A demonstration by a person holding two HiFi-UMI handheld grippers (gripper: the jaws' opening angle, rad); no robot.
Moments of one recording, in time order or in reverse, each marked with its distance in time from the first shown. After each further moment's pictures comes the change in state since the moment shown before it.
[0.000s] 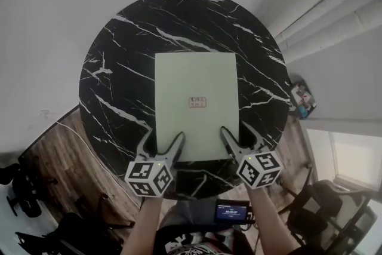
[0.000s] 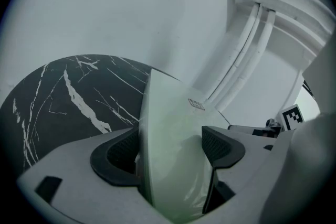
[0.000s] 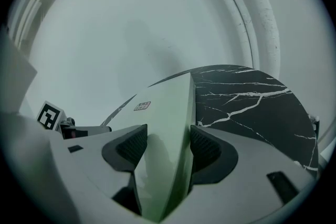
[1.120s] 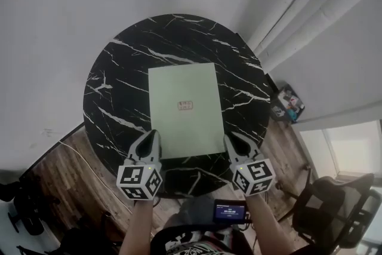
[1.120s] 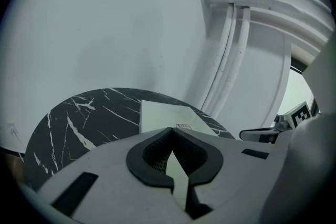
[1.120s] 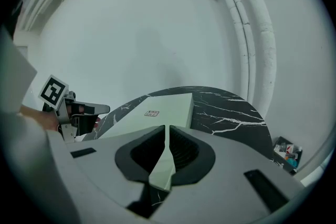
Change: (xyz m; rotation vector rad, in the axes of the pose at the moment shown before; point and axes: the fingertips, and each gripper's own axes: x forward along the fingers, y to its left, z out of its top) left arm -0.055 -0.028 0.055 0.203 -0.127 -0.001; right arm -0.073 0.022 0.020 -0.194 -0.083 -0.065
